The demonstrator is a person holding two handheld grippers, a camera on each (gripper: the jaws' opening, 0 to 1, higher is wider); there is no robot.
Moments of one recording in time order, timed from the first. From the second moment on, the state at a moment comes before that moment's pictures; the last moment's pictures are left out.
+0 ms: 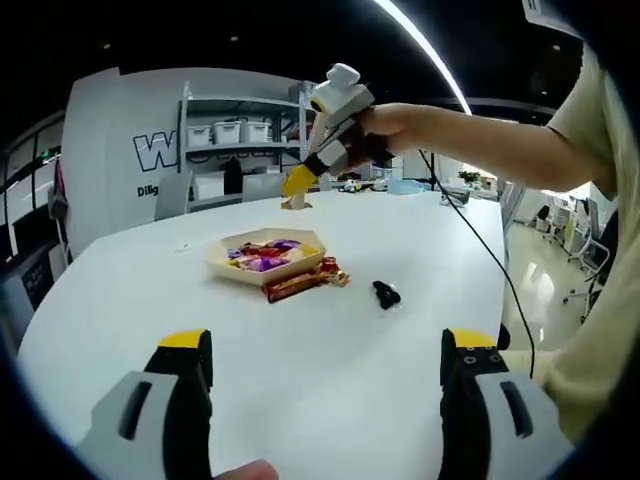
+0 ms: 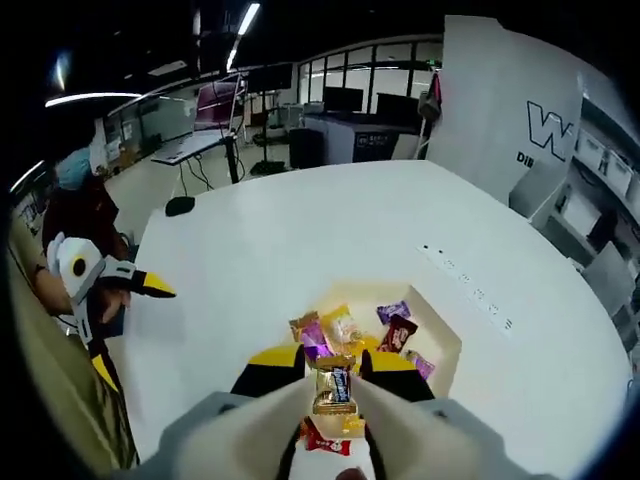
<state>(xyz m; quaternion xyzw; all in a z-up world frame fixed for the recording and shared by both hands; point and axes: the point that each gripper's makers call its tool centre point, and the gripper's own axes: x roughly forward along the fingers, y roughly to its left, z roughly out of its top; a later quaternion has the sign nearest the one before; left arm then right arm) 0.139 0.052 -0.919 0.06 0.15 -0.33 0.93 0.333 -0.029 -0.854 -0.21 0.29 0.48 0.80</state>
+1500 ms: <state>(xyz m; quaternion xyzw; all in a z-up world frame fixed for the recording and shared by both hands) 0.138 0.061 -0.917 0.06 0.15 -0.32 0.93 0.414 -0.023 -0.860 -0.22 0.31 0.44 0.81</state>
